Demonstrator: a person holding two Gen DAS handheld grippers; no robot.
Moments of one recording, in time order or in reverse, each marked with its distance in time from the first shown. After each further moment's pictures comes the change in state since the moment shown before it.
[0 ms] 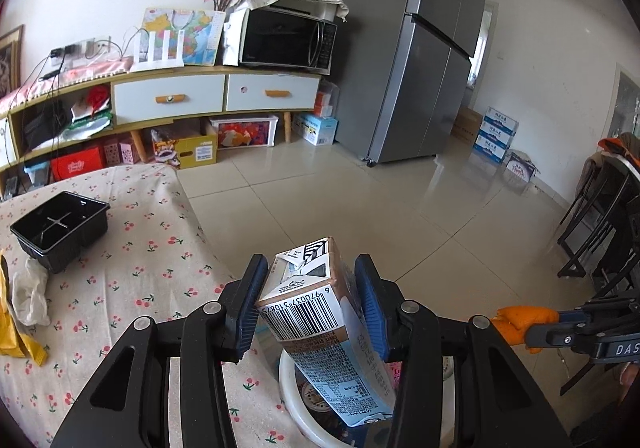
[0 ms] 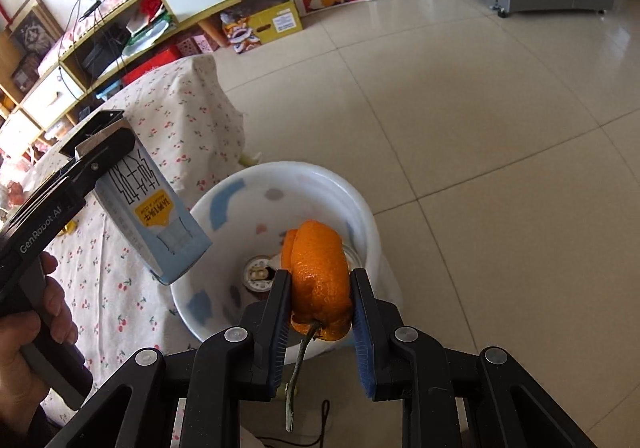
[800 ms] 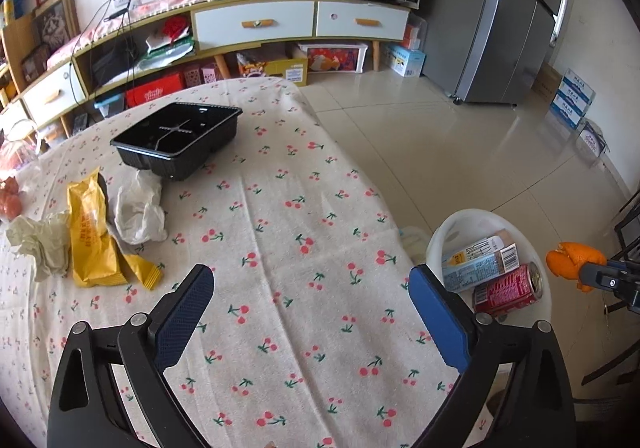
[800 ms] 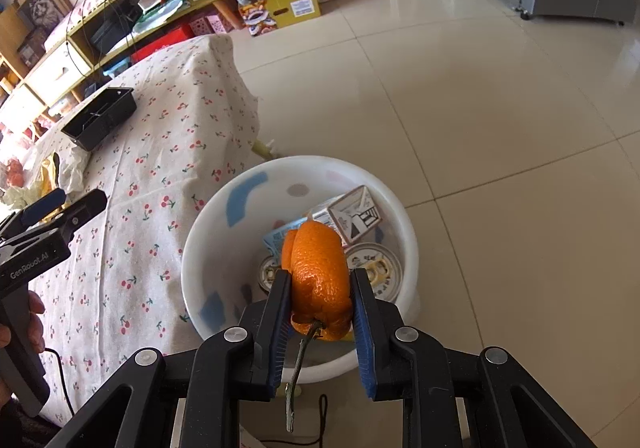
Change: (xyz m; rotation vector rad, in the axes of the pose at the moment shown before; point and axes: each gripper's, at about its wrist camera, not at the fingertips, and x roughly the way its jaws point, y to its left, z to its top) left arm -0.026 0.086 -0.024 -0.101 0.293 0.271; right arm 0.029 0.035 0.012 -0.061 0.043 0.015
